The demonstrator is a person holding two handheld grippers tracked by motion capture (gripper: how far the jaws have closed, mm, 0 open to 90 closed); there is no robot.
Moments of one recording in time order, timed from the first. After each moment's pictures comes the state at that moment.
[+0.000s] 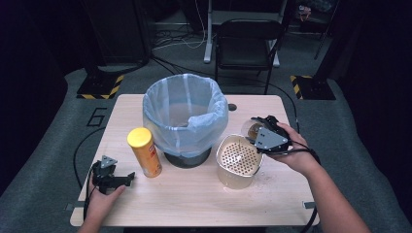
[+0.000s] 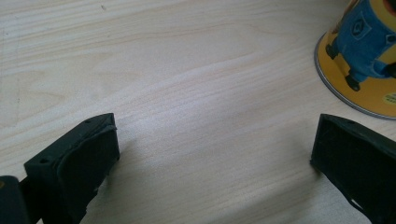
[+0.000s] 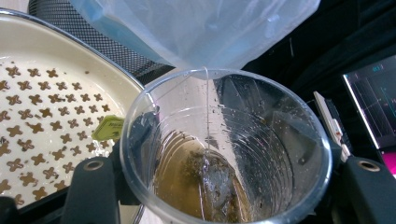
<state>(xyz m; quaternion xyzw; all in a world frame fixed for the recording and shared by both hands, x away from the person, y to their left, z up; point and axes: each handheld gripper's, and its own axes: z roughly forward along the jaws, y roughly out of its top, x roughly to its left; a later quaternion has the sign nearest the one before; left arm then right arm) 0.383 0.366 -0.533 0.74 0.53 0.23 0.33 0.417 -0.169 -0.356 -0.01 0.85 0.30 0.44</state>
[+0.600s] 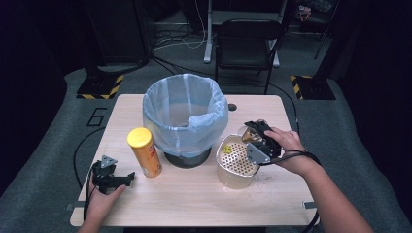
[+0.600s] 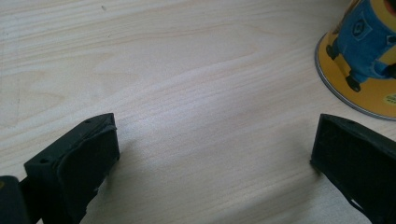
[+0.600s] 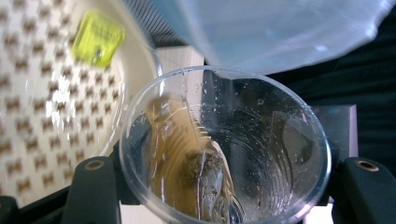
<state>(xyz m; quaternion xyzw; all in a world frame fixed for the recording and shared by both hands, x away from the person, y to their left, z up) 0.383 0.366 -0.533 0.75 0.53 0.23 0.33 0.406 -0.150 -0.379 -0.15 0.82 0.16 0.52</state>
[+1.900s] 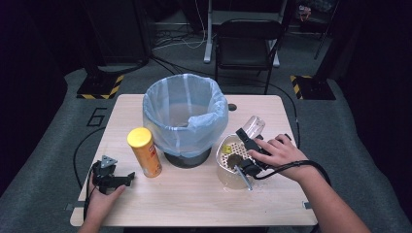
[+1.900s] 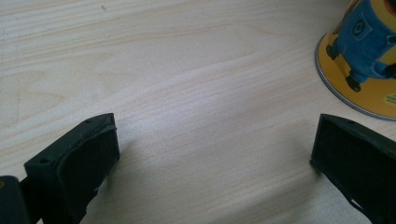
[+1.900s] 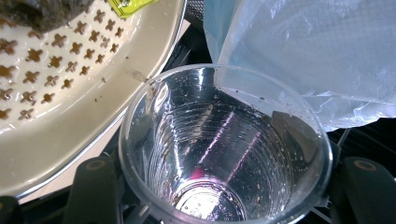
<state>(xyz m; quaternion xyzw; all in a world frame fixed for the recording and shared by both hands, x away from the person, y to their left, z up) 0.383 0.366 -0.533 0.75 0.53 0.23 0.33 0.382 -0.122 -0.401 -0.35 0.70 -0.05 0.62</state>
